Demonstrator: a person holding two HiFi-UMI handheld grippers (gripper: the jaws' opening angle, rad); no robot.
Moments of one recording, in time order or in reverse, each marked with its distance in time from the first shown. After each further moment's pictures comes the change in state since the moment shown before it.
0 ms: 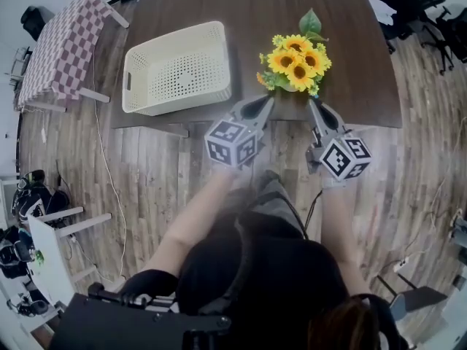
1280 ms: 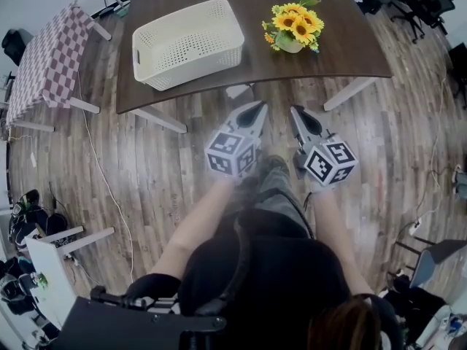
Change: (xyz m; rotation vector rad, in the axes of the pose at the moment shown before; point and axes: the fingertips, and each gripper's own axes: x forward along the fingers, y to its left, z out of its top) left arm -0.158 -0.039 -0.063 0.046 -0.040 -0.096; right arm -0.077 0.158 -0.102 -0.089 -0.022 -0.087
